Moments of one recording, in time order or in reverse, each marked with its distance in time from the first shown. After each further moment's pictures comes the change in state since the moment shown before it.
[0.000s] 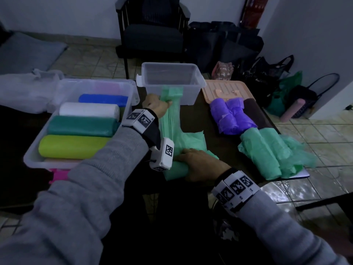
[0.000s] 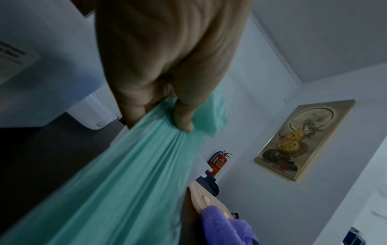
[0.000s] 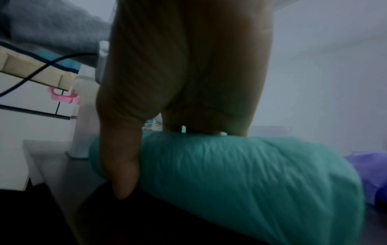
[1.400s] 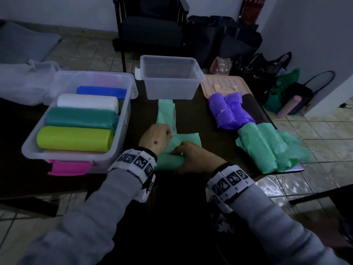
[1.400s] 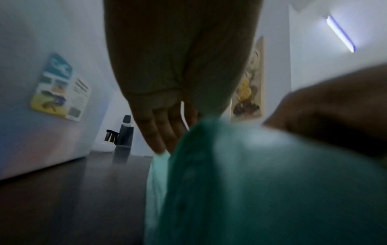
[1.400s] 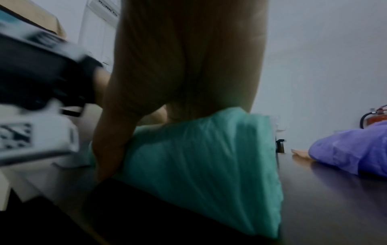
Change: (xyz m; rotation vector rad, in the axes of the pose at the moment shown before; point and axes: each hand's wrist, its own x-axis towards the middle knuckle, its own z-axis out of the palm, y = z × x) left_hand -0.064 -0.064 0.007 0.549 -0.258 0.323; right_hand 0.004 -0.004 0.001 0.189 0.026 0.058
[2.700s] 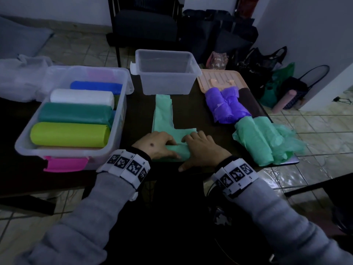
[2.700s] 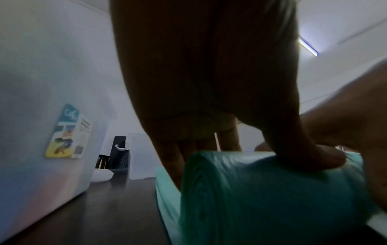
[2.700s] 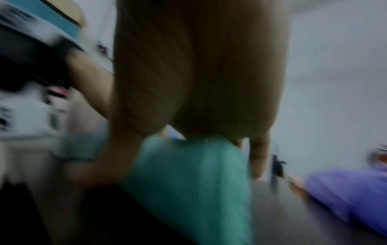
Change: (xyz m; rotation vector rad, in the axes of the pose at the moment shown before) left_hand -0.017 -0.002 -0.005 0.078 -0.396 0.096; right_hand -0.018 0.006 -0.009 -0.208 -0.010 0.152
